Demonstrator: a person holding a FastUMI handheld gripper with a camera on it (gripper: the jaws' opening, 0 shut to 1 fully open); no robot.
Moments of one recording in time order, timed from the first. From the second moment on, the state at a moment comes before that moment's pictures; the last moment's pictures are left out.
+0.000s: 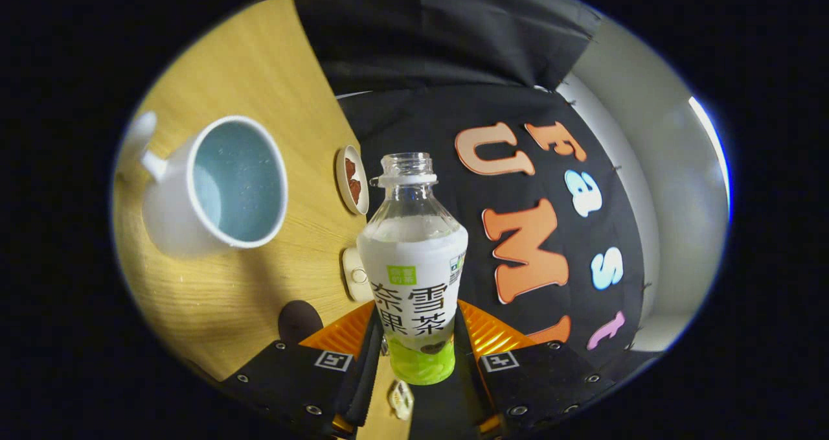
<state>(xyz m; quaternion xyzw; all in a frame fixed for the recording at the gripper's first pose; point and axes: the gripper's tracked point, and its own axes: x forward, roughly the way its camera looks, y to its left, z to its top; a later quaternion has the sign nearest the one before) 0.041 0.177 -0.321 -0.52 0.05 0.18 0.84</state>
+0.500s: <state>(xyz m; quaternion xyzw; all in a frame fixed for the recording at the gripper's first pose) 0.062 0.165 -0.349 -0.15 0.19 0.16 0.96</state>
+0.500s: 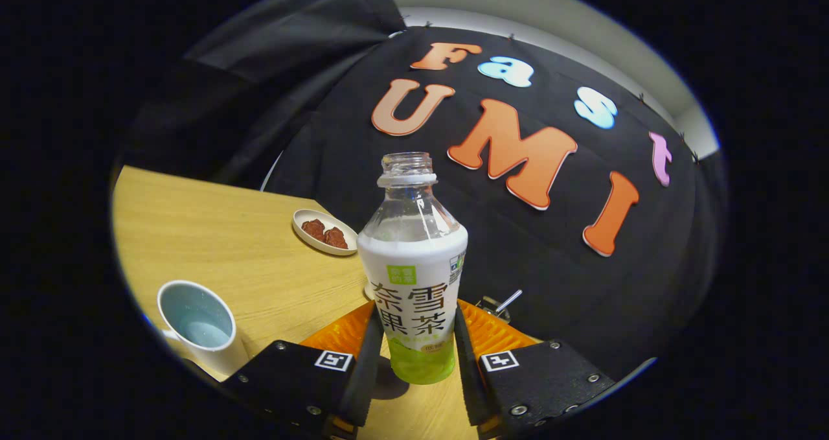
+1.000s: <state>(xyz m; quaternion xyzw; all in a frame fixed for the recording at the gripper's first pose) 0.065 0.151 -0.396 0.03 0.28 0.14 0.95</state>
